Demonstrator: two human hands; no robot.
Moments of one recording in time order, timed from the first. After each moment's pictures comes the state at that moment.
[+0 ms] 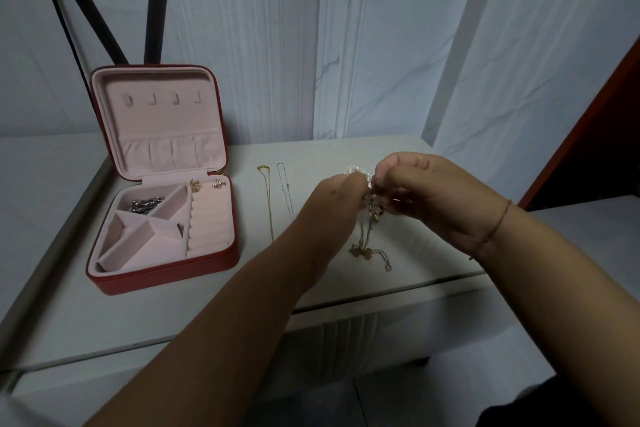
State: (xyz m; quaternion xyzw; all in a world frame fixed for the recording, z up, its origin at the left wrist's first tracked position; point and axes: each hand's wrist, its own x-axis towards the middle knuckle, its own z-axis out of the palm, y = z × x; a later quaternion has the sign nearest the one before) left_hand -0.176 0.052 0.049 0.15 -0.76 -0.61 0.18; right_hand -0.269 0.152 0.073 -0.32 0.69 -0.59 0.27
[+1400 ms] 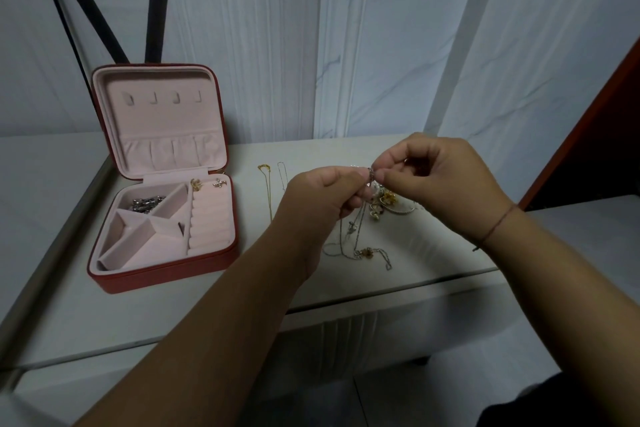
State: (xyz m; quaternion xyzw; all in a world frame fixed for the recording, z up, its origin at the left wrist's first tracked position) left_hand -0.176 0.040 0.043 0.16 -0.63 -0.73 0.22; right_hand -0.277 0.159 0.075 -0.43 0.76 -0.48 0.03
